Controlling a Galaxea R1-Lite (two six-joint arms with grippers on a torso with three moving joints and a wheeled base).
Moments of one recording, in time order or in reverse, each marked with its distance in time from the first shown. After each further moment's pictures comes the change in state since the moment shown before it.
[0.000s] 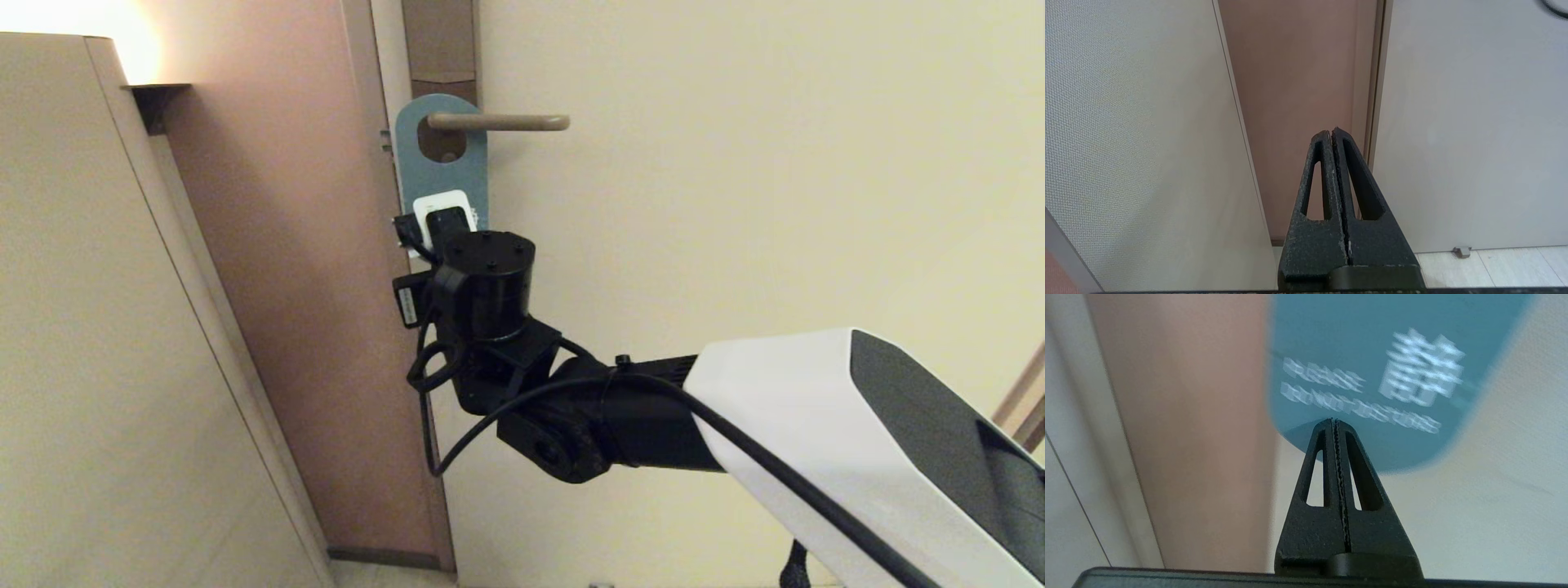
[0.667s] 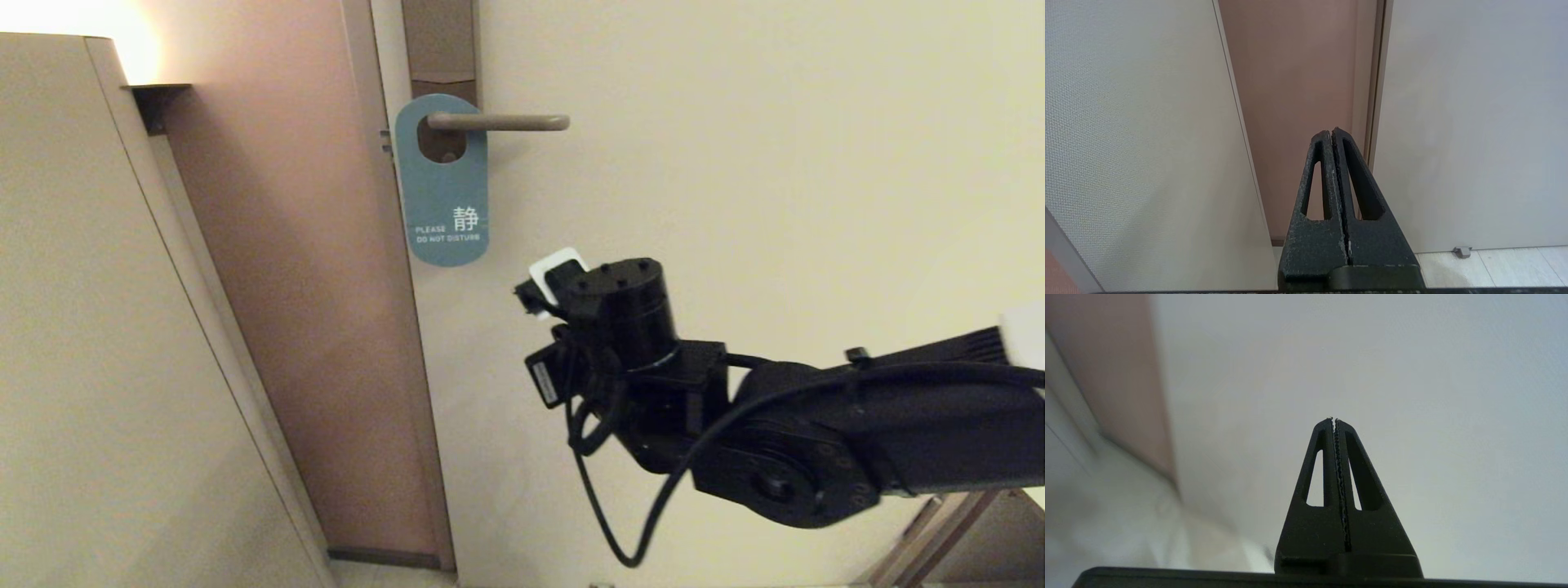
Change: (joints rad) left arm 0.000 0.000 0.000 0.000 0.000 0.000; right arm -0.081 -0.428 0.641 0.295 0.000 0.029
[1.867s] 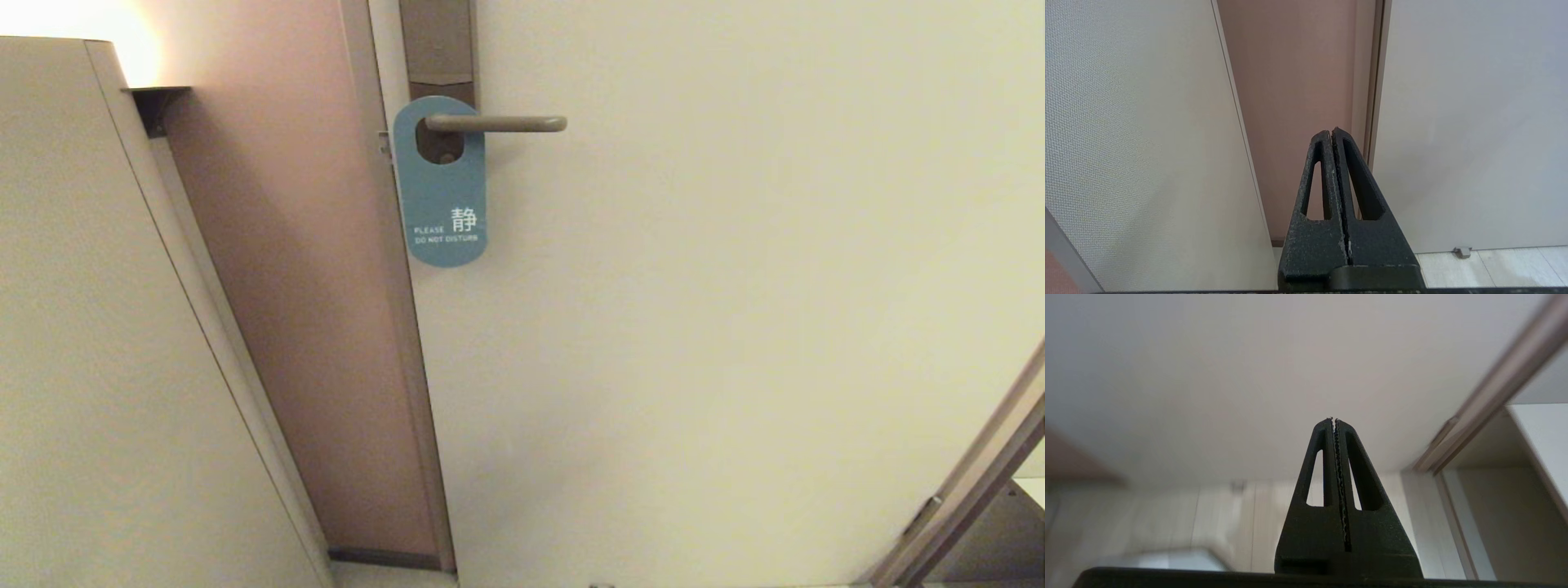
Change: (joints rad) left arm 0.000 0.000 0.000 -0.001 0.000 -0.001; right arm -0.478 -1.271 0.761 0.541 0.067 0.299
